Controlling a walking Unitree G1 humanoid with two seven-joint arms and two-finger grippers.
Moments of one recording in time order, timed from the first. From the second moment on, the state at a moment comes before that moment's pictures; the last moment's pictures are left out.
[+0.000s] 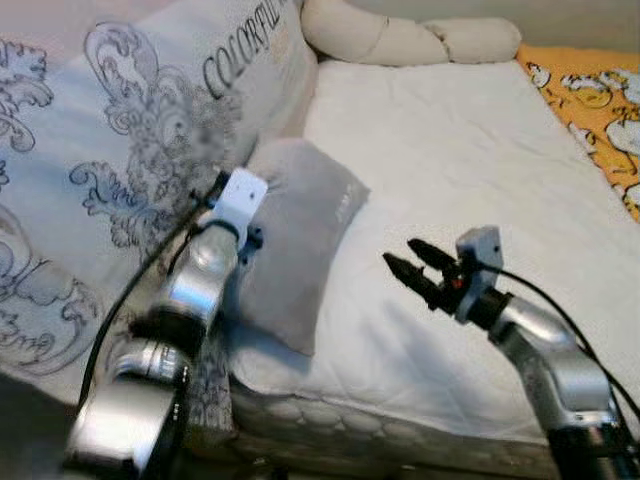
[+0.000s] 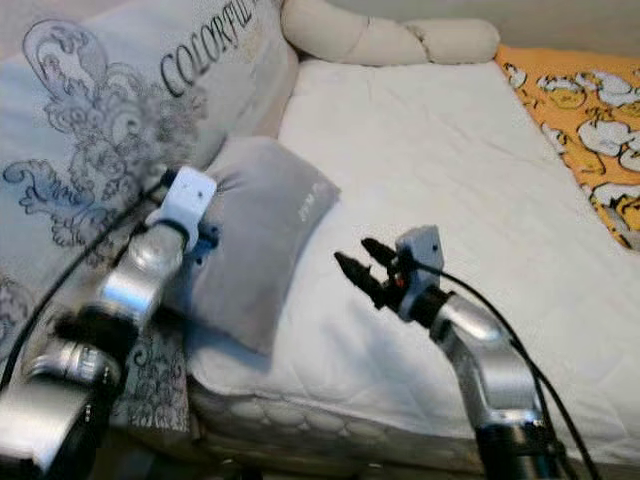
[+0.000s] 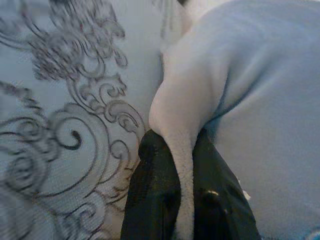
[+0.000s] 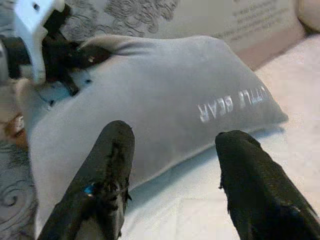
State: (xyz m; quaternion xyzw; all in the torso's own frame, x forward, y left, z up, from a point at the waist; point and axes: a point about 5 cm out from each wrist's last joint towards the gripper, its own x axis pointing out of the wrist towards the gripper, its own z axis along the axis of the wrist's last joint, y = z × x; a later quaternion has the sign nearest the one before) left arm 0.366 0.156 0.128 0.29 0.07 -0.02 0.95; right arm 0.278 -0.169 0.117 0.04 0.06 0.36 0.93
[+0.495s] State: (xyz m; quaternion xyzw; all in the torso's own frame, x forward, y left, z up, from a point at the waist) left arm 0.339 0.133 0.127 0.33 0.06 0.01 0.94; right arm 0.256 -0.173 0.108 0.04 0.08 0.41 0.91
